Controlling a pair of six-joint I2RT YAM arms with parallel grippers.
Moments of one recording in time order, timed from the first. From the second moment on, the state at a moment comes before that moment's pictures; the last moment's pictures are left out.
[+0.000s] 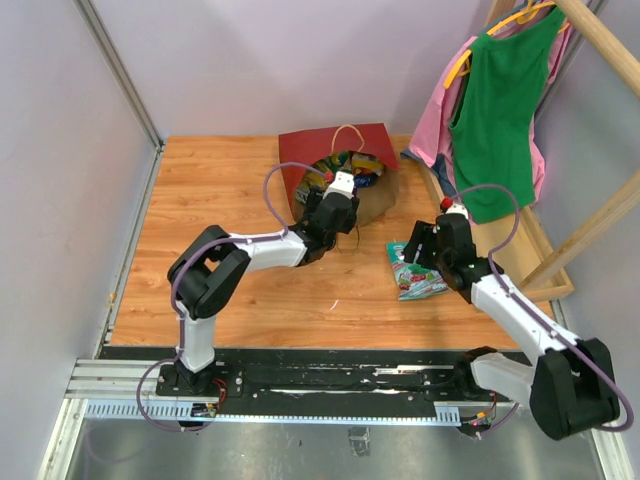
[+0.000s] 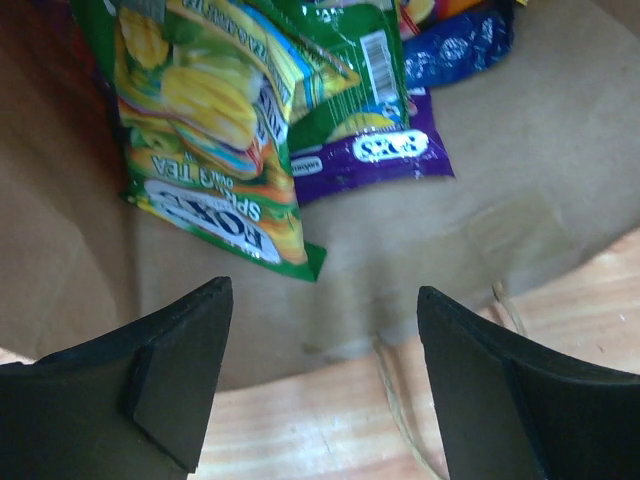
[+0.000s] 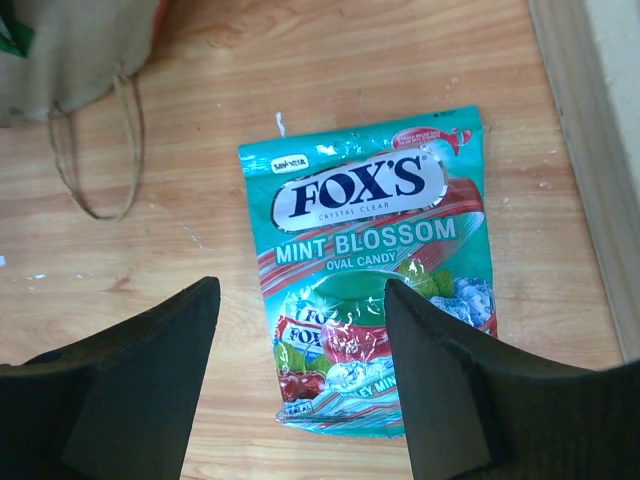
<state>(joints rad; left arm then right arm) -0.79 1.91 1.16 0.31 -0.60 -0.12 0.31 1.13 0.62 -0.22 0.10 0.44</state>
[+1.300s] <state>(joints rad) -0.68 2.20 1.52 0.17 -0.62 -0.01 0.31 0.77 0.87 -0.20 -0.10 0.54</state>
